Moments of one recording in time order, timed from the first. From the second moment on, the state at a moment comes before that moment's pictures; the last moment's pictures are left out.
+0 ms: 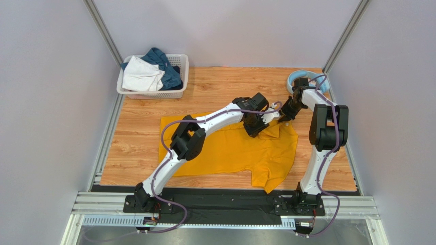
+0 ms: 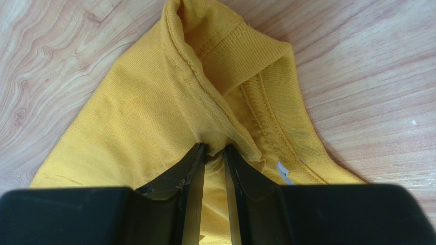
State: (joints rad) left arm -0.91 2.47 2.20 -0.84 0.25 0.27; right arm -0.07 2.05 1.47 -0.72 -0.20 0.63
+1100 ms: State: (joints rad) left arm -0.91 2.54 2.31 -0.82 0.19 0.26; right arm -0.06 2.05 1.46 -0.71 -0.22 0.63
